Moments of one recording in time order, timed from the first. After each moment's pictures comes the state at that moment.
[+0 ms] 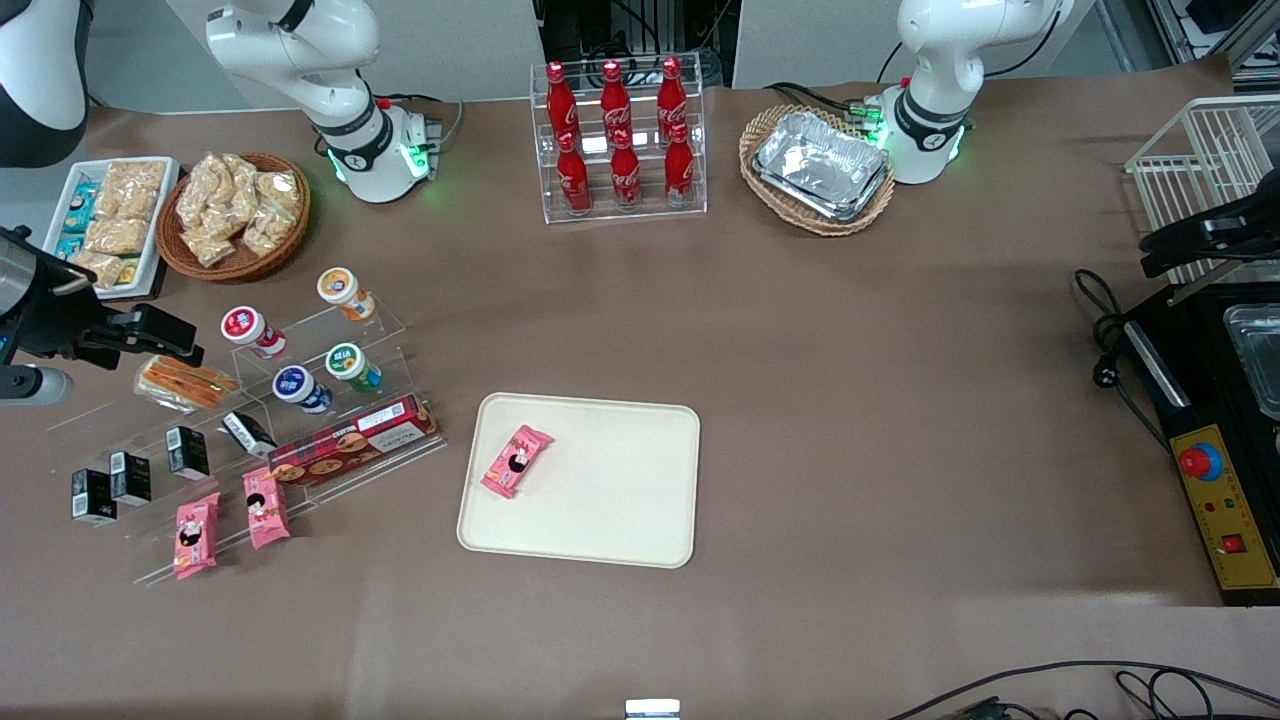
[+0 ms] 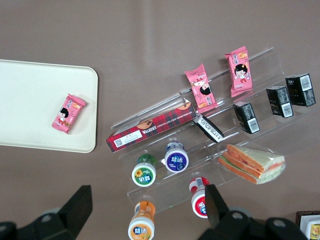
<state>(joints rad) 0.06 0.12 -0.06 -1.43 0.04 1.54 0.04</state>
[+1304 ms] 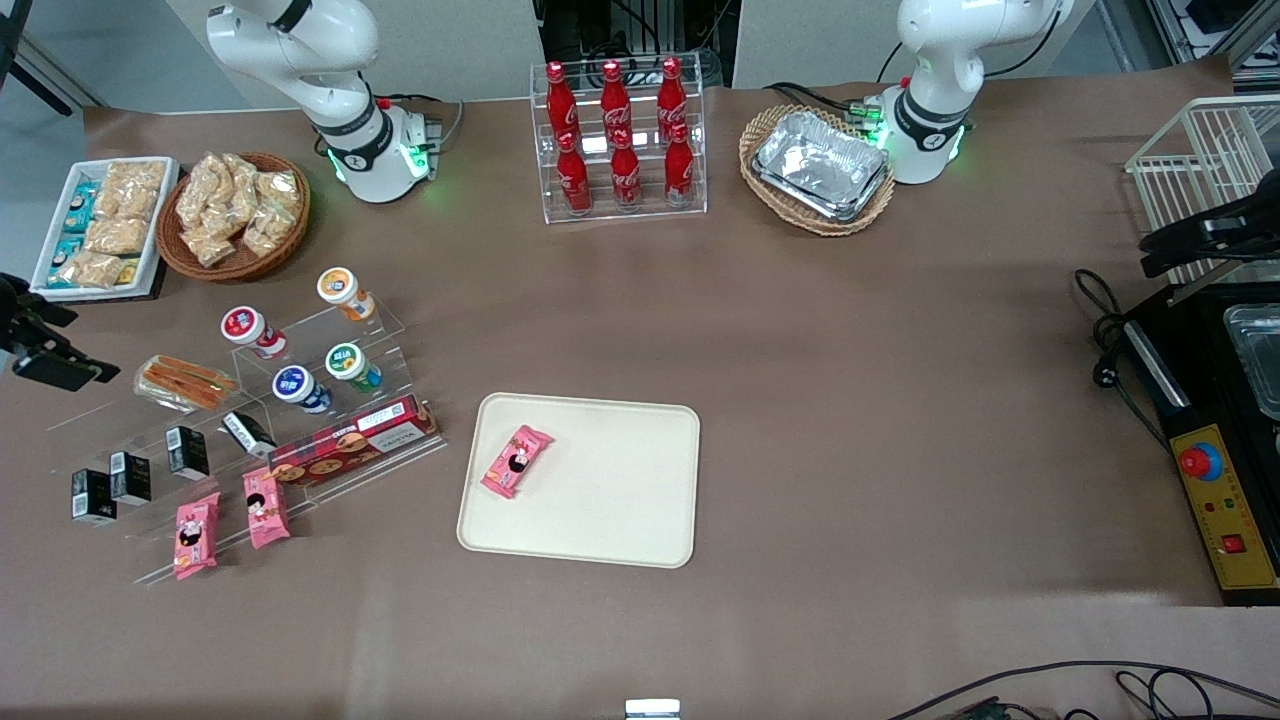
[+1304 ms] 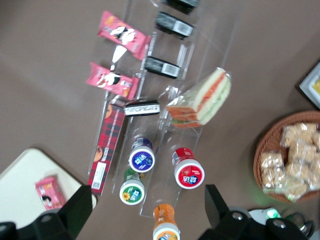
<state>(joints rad) -0.02 0.11 -0.18 -1.52 0.04 1.51 0.68</state>
